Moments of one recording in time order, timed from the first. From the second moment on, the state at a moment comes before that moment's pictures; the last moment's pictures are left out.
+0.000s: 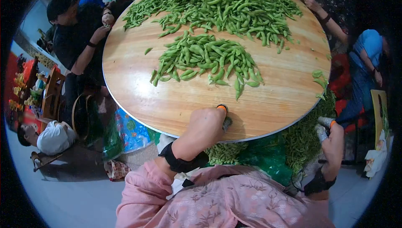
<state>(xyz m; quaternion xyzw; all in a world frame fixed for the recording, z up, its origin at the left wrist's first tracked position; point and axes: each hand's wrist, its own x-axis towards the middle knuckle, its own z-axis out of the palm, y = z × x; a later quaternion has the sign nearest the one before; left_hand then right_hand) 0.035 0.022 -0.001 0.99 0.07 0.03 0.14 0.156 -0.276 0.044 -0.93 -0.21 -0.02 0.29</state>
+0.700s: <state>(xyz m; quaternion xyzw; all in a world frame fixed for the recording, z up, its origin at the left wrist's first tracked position) 0.006 0.012 0.017 0.67 0.14 -0.09 0.72 0.112 -0.140 0.023 -0.68 -0.38 0.25 0.57</state>
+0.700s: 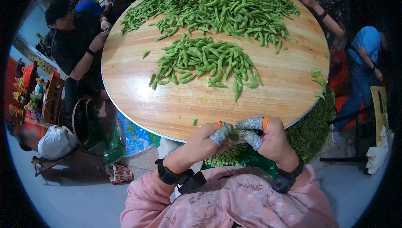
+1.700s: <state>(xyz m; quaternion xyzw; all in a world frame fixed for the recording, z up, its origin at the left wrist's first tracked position) 0.001 0.000 0.021 0.95 -0.01 0.14 0.26 0.107 -0.142 0.007 -0.55 -0.23 0.45 0.66</state>
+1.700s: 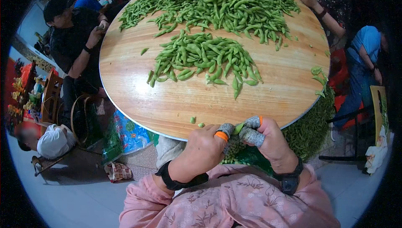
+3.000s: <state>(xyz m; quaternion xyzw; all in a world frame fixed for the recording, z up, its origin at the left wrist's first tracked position) -0.005 -0.003 0.006 0.67 0.15 0.03 0.73 0.107 -0.138 0.014 -0.61 -0.41 0.35 0.59</state>
